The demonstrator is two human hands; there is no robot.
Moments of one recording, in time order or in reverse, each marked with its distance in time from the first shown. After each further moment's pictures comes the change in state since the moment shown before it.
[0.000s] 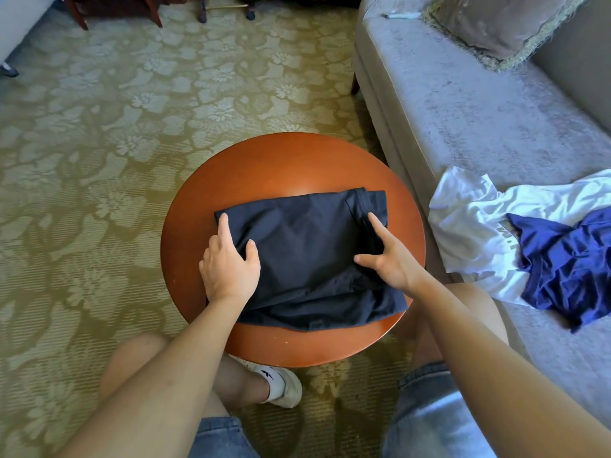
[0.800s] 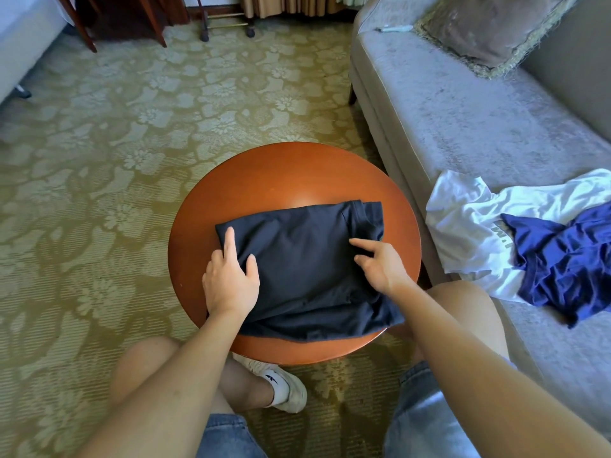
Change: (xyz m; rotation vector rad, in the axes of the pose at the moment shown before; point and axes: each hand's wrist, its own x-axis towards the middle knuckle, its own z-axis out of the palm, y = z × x) left_hand -0.017 -0.011 -0.009 0.073 -0.062 0.062; right_hand -0.016 -0.011 0.019 -0.150 0.118 0.083
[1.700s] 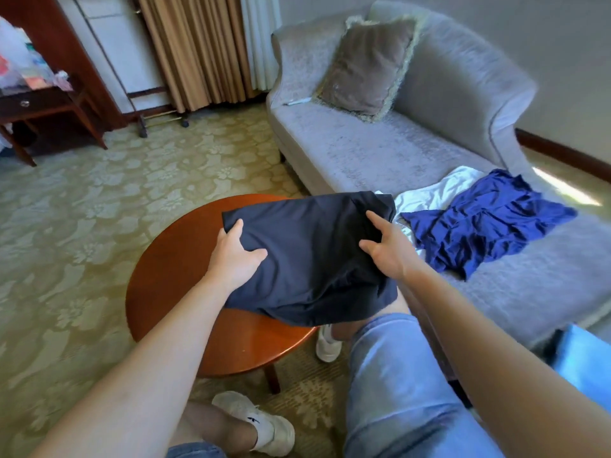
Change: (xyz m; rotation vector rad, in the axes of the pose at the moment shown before) left_hand -0.038 0.151 -0.084 -0.250 -0.381 0.234; right_hand -0.127 0.004 -0.130 0.108 0.341 -0.058
